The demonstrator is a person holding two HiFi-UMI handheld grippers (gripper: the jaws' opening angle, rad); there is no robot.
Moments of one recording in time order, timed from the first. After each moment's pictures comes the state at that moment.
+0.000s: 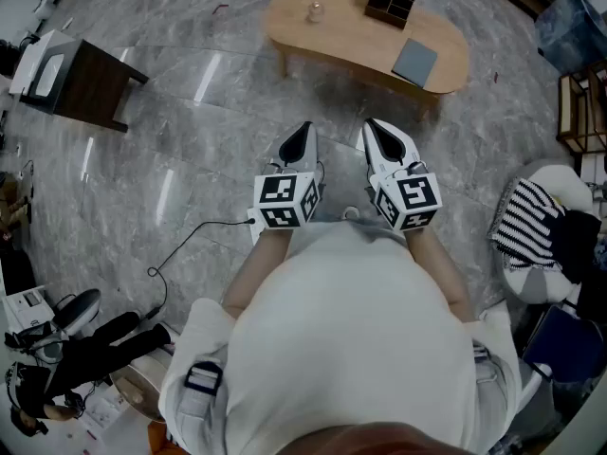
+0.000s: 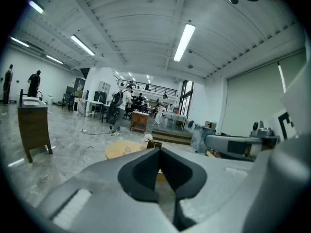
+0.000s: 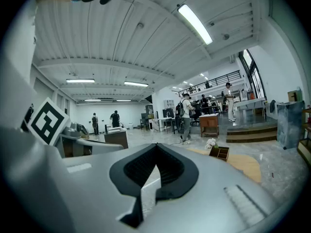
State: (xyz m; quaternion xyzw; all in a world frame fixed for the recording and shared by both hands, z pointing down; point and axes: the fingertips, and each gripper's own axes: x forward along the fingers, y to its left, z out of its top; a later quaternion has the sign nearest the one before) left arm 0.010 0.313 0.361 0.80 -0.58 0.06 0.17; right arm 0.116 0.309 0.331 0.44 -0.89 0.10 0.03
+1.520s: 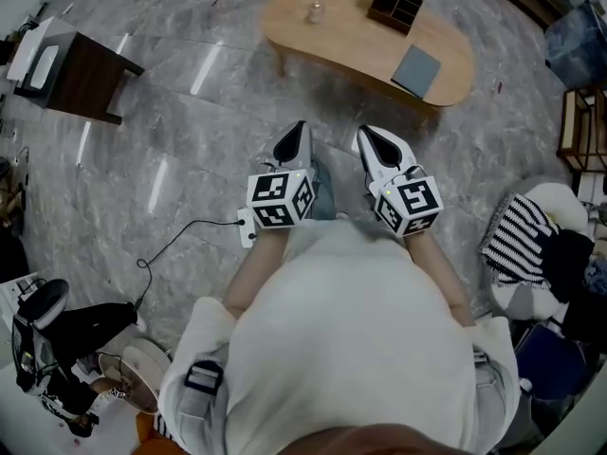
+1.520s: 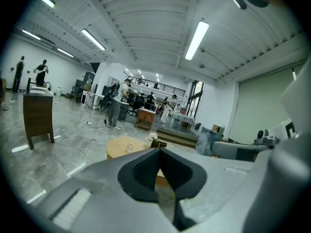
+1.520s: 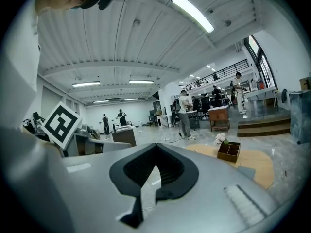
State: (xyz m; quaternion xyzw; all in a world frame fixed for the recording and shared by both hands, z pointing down) left arm 0.014 0.250 0.386 0.76 -0.61 0.04 0.22; right arm 0.122 0.252 0.355 0.38 -0.92 0.13 0.04
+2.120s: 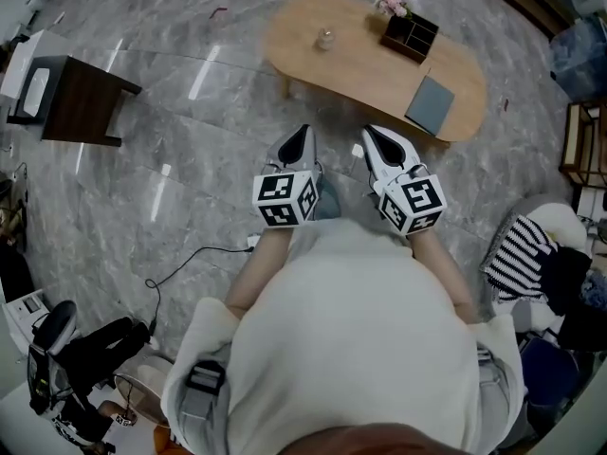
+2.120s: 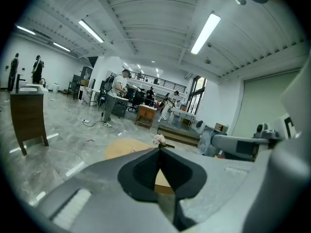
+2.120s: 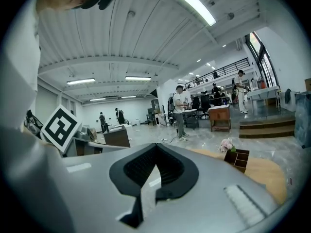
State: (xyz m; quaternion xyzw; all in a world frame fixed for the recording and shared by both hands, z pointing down) left arm -0.051 0.099 0.399 0.77 -0.59 0.05 0.23; right arm 0.056 0.098 0.355 0.38 -0.91 0.13 0.05
